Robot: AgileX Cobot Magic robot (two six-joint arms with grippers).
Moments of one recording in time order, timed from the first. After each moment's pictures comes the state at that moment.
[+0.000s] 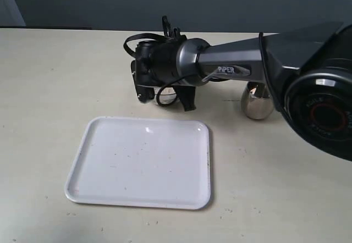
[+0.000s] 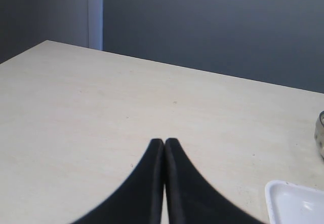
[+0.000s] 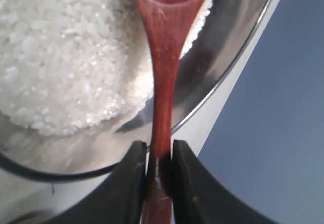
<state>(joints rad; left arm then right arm) -0.10 0.00 0.00 0.29 0.25 -0.47 0.96 2.28 -1.65 -1.02 0.96 -0.26</state>
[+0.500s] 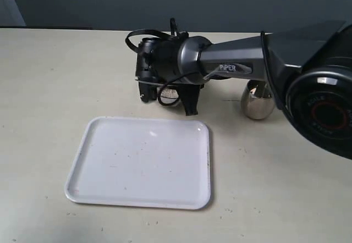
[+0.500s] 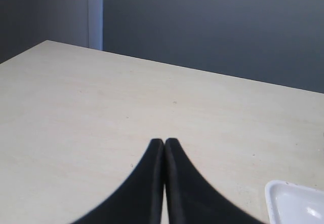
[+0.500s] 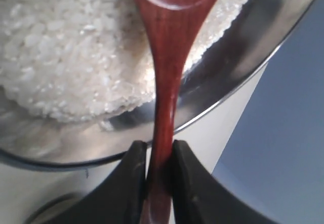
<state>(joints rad) -0.10 0.00 0.00 0.29 0.25 -0.47 0.95 2.28 -1.65 -0.93 1.02 -0.27</state>
